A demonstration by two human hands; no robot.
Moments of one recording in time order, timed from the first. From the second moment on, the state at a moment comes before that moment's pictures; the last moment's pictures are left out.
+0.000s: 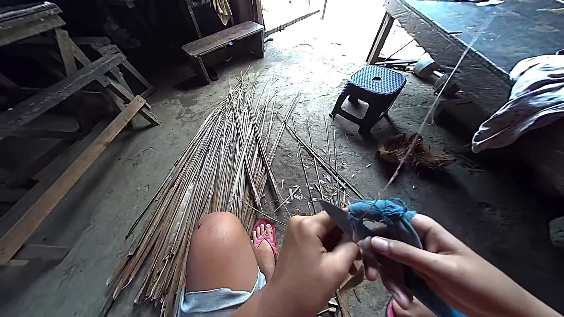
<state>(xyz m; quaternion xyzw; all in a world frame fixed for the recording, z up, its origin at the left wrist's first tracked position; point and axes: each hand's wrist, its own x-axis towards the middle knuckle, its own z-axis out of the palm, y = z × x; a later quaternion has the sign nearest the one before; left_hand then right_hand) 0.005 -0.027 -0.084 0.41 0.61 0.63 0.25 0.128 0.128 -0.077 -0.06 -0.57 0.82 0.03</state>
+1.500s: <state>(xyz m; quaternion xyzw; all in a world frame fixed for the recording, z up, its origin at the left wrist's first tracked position) 0.002 -0.032 -0.082 0.42 0.58 0.65 0.25 0.118 0.162 -0.074 -0.13 -0.56 0.79 0.22</state>
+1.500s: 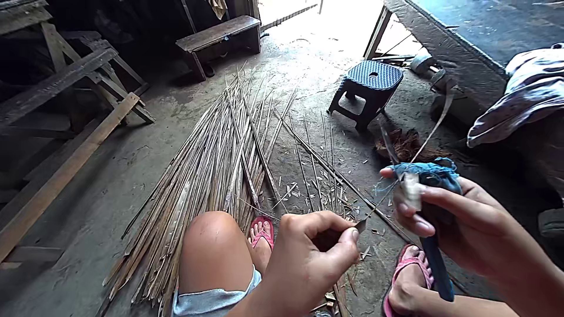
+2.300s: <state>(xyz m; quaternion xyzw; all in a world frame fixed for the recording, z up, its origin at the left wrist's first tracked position) 0.000 -0.030 -0.075 0.36 0.53 0.57 0.52 0.122 0.164 -0.062 -0.25 -0.56 0.73 0.31</state>
